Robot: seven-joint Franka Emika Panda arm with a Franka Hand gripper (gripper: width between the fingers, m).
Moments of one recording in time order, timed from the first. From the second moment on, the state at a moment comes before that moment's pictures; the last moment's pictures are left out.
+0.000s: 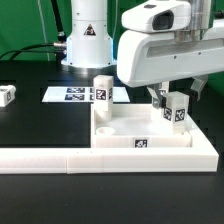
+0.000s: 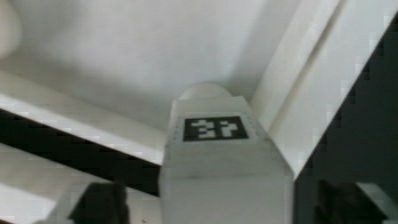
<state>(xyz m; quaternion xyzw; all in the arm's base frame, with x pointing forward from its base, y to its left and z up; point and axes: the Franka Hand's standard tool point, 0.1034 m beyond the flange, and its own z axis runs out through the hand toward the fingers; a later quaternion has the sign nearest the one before) 0.594 0.118 0.077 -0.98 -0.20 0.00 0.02</state>
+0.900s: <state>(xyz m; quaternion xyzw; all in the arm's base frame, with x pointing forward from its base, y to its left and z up) 0.594 0.118 0.077 -0.99 0.14 0.00 0.03</state>
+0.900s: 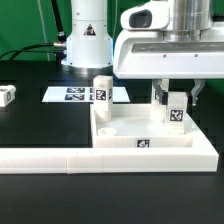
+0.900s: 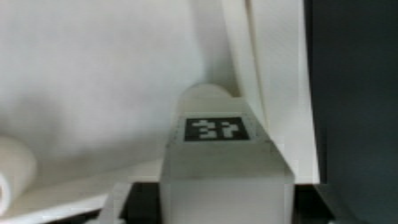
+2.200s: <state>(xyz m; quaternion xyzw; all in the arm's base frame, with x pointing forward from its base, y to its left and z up) 0.587 0.118 0.075 -0.93 0.38 0.03 0.02</state>
